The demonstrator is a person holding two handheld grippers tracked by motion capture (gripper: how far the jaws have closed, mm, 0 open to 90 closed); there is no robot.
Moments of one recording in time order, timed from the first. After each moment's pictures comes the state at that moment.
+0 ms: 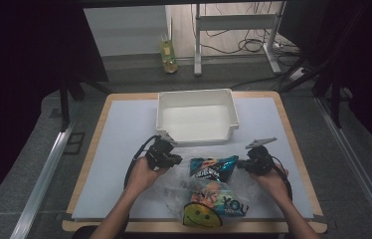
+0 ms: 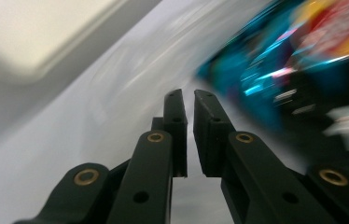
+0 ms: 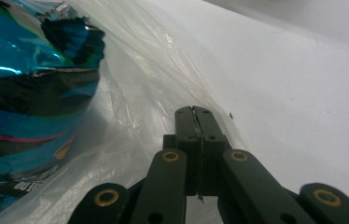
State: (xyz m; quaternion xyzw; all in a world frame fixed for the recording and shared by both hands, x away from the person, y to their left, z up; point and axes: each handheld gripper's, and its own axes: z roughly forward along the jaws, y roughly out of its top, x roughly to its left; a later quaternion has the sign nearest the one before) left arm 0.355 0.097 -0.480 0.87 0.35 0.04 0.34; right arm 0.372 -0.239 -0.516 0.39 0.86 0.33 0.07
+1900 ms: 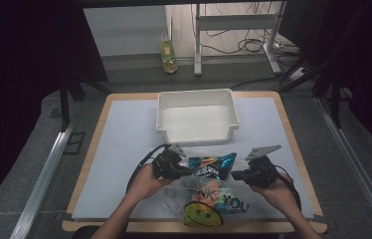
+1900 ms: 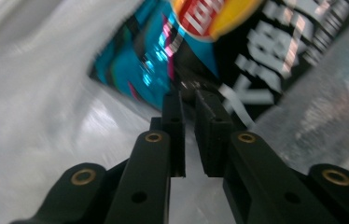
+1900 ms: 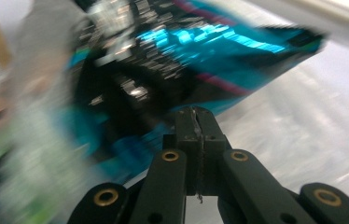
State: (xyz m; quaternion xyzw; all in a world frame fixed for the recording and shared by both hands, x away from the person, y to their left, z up) left arm 0.324 0.084 -0.488 0.90 0.28 0.00 0.33; right arm 0.314 -0.229 -0.472 0.31 0.88 0.36 0.03
